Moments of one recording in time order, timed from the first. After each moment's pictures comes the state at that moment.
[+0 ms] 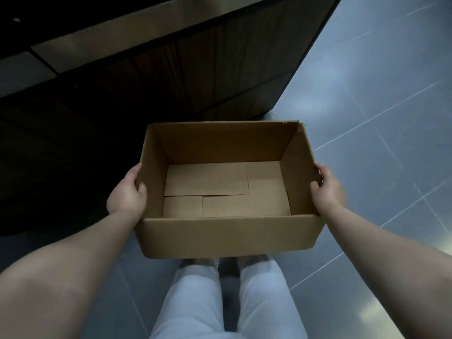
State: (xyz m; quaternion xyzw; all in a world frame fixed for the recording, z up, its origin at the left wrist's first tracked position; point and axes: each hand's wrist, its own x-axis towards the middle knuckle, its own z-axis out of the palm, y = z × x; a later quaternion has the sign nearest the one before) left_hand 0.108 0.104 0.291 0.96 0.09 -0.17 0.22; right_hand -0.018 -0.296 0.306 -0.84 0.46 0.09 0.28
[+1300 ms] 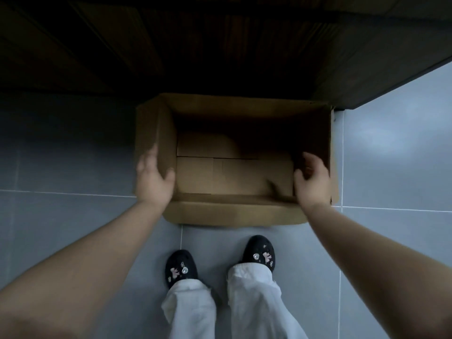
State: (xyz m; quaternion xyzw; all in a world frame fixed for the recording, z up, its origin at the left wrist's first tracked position) left_hand 0.109 -0.097 -0.083 0.87 0.34 -0.10 0.35; right_hand 0.169 -0.404 -0.077 -0.89 0.21 0.15 0.37
